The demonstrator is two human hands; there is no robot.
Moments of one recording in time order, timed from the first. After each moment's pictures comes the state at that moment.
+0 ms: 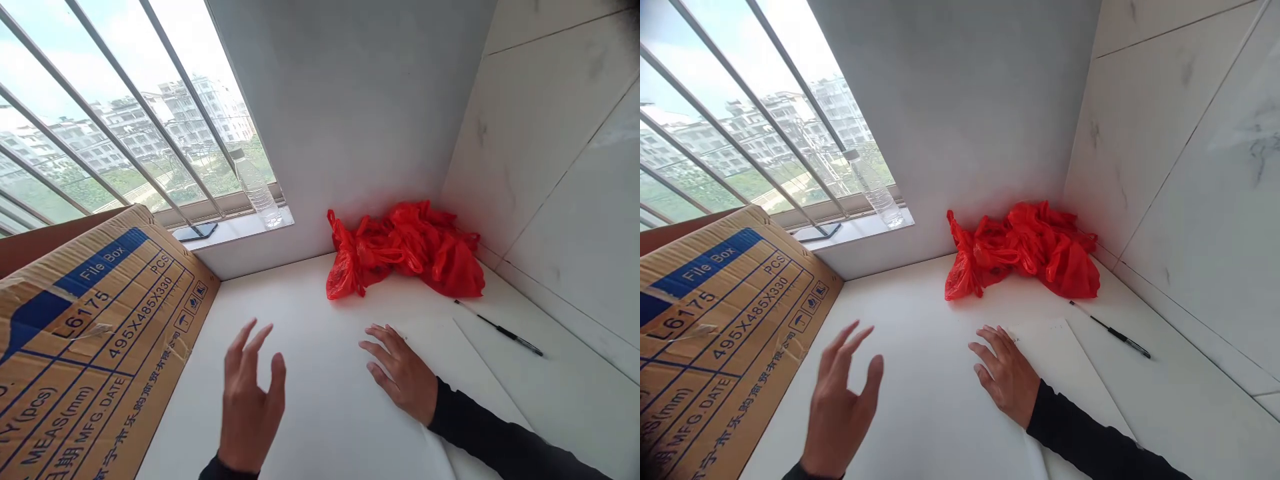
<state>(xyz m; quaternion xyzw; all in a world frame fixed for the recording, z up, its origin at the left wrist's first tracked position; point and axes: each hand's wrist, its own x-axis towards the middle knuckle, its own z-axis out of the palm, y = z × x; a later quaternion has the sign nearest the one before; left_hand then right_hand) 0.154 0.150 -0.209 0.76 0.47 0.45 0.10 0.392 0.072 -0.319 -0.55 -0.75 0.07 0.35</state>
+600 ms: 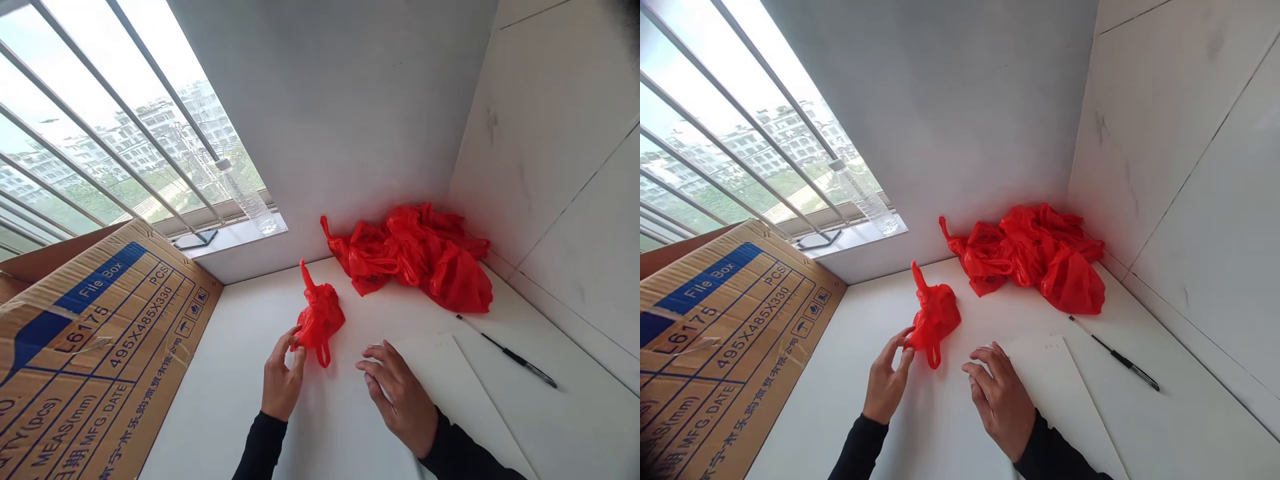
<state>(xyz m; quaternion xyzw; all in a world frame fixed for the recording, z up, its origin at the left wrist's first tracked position) 0.184 0.178 -0.254 0.74 0.53 0.35 0.22 0.404 0.072 -0.315 -0.52 -0.71 0.08 0.46</state>
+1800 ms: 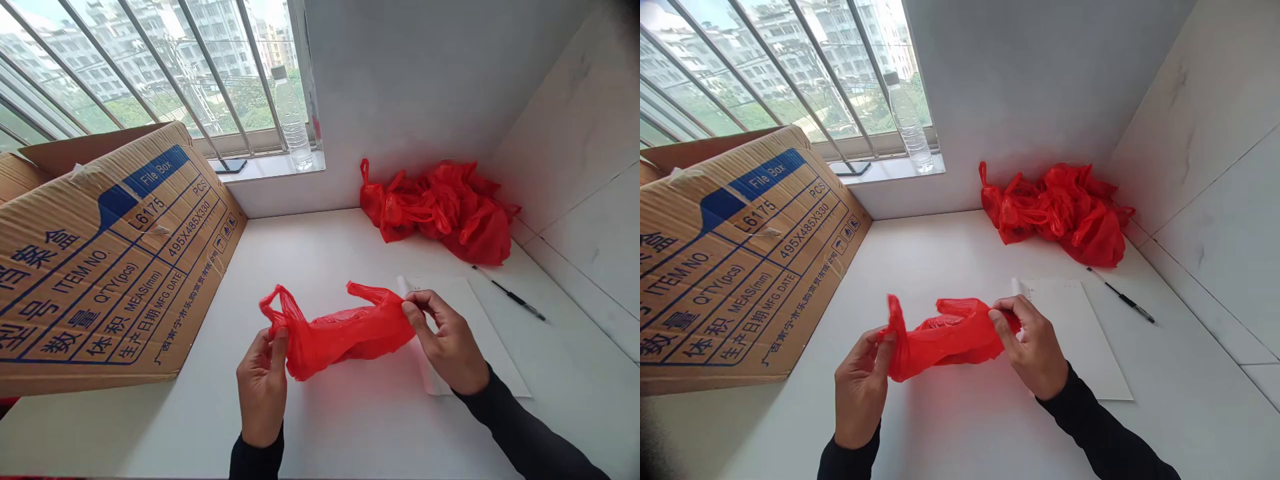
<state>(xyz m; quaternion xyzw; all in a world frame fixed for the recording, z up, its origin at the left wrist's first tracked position) 0.110 0.029 -0.228 0.63 0.57 0.45 0.27 0.365 0.007 -0.236 -0.61 -0.58 0.26 0.48</state>
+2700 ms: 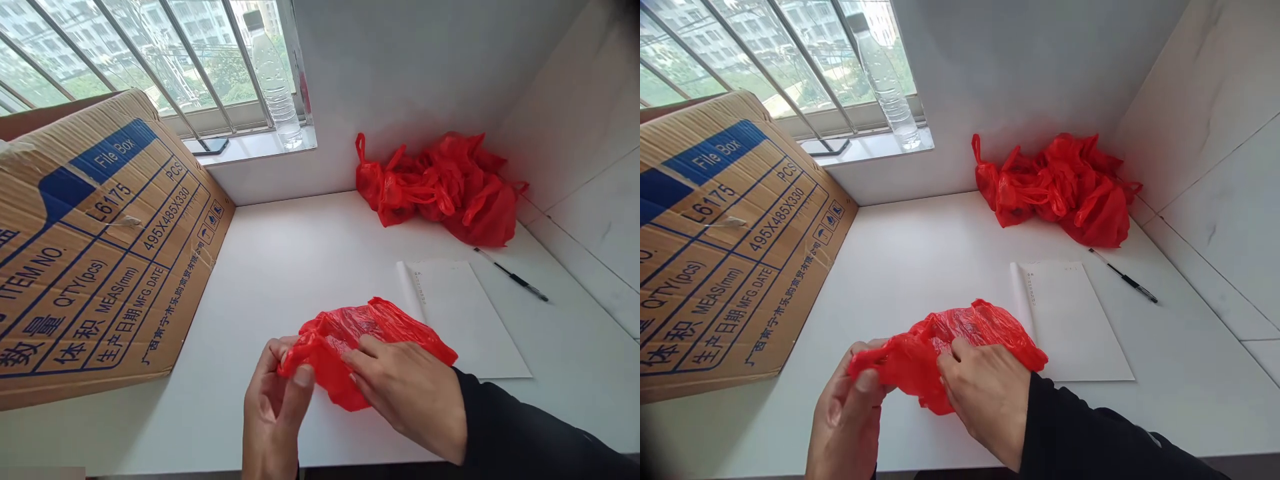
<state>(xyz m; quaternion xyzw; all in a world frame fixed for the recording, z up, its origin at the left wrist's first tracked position) 0.136 -0.004 -0.185 0.45 0.53 0.47 0.54 0.318 -0.015 -0.210 -0.50 -0.84 0.13 0.18</state>
